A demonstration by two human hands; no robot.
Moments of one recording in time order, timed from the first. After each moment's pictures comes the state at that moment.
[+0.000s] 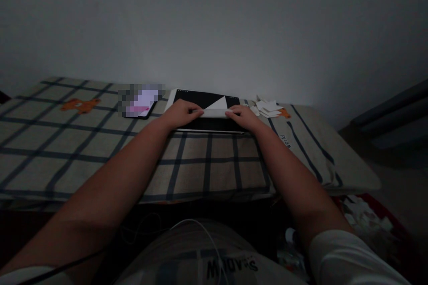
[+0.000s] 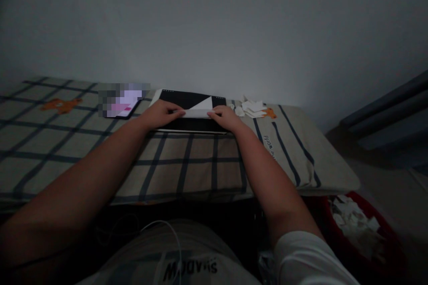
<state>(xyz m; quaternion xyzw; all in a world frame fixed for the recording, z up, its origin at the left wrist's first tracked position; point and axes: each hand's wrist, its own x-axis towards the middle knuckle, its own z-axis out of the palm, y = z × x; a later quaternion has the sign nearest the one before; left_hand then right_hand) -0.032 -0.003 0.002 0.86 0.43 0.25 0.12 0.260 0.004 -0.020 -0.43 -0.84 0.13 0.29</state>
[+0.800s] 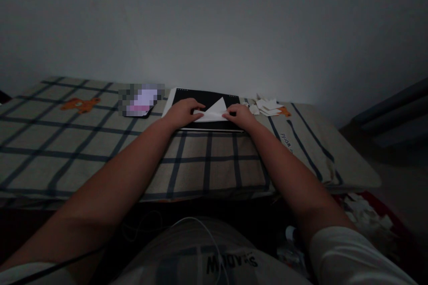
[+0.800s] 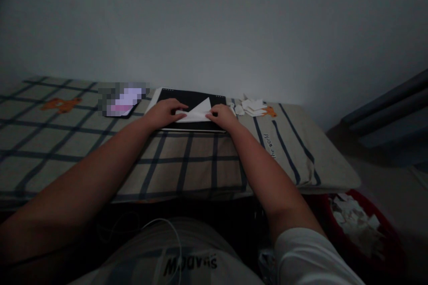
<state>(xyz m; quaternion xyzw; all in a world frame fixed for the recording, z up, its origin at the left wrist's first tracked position) -0.027 0.005 -0.011 0.86 0.41 0.29 0.09 0.247 0.003 -0.020 -0.47 -0.83 0.10 0.28</state>
